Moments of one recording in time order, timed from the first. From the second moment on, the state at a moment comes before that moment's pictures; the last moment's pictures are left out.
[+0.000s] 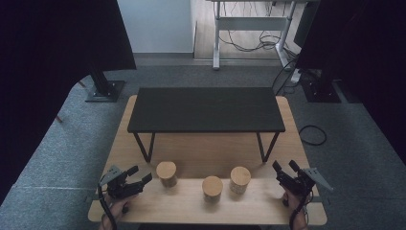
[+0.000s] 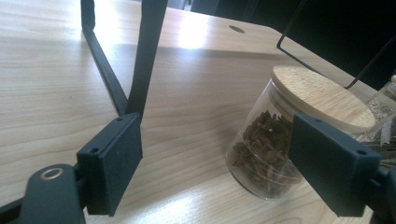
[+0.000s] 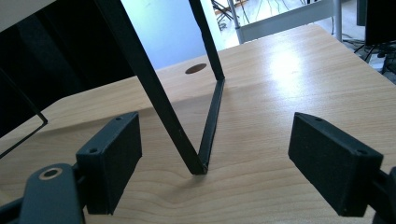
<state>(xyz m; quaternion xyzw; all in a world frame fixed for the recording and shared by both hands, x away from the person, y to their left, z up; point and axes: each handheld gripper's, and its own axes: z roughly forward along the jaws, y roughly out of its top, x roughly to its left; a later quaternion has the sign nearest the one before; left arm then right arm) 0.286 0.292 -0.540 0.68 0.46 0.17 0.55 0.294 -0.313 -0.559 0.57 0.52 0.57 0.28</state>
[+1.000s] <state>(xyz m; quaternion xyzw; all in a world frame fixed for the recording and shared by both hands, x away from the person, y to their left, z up) 0.272 0.268 -0.532 0.75 0.37 0.20 0.52 0.294 -0.313 -0.559 0.57 0.52 0.57 0.27</state>
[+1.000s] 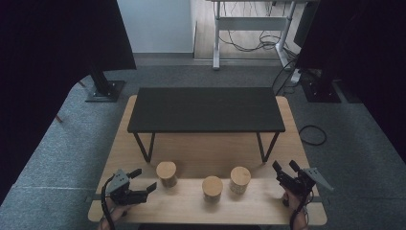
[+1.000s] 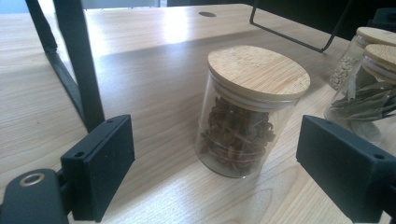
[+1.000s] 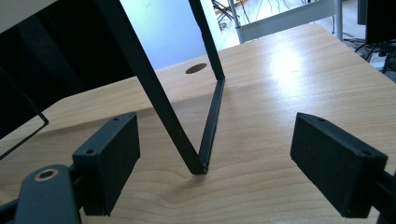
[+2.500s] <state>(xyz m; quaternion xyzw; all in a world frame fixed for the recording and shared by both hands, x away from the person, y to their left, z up) 0.300 0.201 -0.545 0.77 0.35 0.23 0.48 0.294 -0.312 -0.558 0.57 0.52 0.57 0.28</state>
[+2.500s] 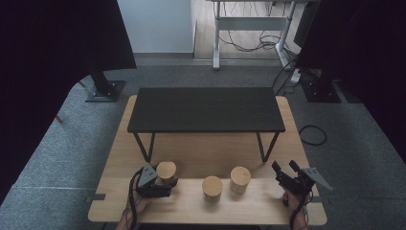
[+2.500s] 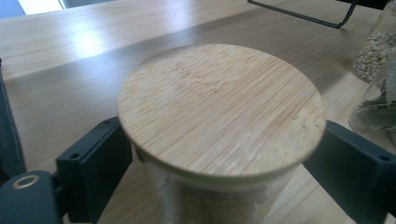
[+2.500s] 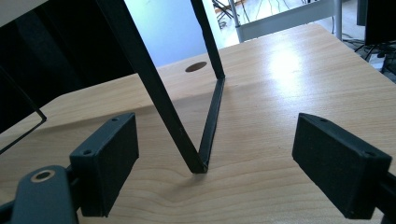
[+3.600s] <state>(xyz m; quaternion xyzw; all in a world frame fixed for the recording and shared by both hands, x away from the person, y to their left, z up) 0.297 0.206 -0.528 0.76 0.36 0.24 0.48 0.295 -0.311 -0.558 0.57 0.52 0.57 0.28</state>
